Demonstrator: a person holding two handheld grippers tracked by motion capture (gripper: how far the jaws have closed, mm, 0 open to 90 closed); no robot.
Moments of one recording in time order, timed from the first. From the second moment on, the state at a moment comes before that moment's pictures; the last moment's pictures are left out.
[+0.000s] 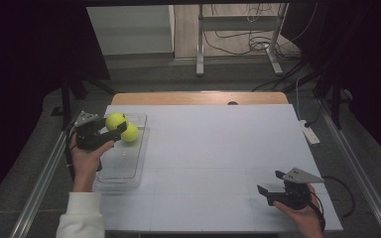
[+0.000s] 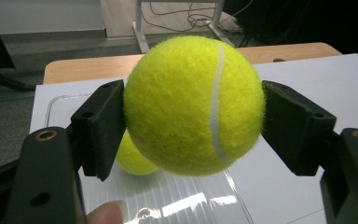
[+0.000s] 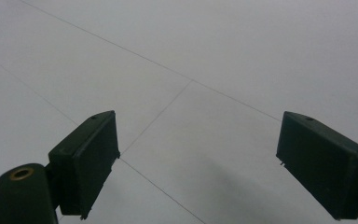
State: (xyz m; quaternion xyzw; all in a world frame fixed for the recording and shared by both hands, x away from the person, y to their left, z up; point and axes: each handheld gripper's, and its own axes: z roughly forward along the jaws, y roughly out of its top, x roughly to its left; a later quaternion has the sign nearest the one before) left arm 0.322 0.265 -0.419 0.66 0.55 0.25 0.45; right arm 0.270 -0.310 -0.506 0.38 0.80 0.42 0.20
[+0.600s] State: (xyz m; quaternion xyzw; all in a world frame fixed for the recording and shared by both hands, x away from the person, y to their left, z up) left arm 0.325 0.264 -0.424 0.67 0.56 0.24 0.43; right arm 0.270 -0.310 -0.507 0.38 0.80 0.42 0.20
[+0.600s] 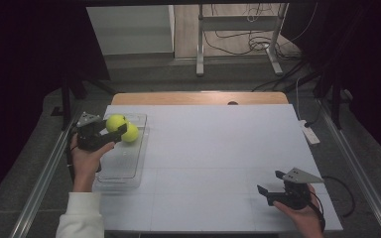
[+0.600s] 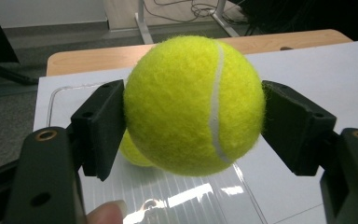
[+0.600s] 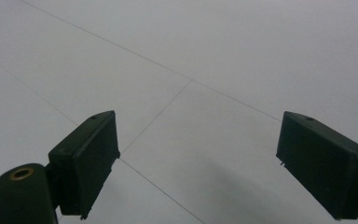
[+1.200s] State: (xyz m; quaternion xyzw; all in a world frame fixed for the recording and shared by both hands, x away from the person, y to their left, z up) left arm 0.329 0.265 -0.431 0.68 0.56 0.23 0.41; right arm 0.270 -0.310 -0.507 0.38 0.80 0.41 0.20
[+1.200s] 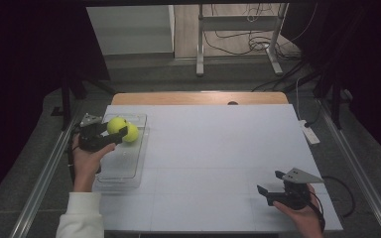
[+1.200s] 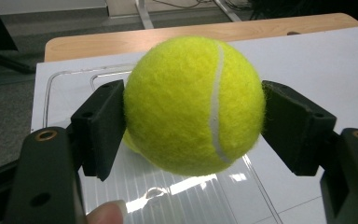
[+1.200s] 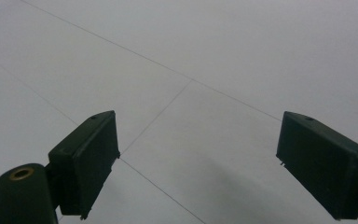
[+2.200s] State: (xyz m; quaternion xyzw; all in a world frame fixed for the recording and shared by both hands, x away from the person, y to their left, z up) left arm 0.338 0.269 -0.454 0.71 0.58 0.21 0.35; right arm 0.269 -0.310 -0.507 0.38 0.80 0.41 0.20
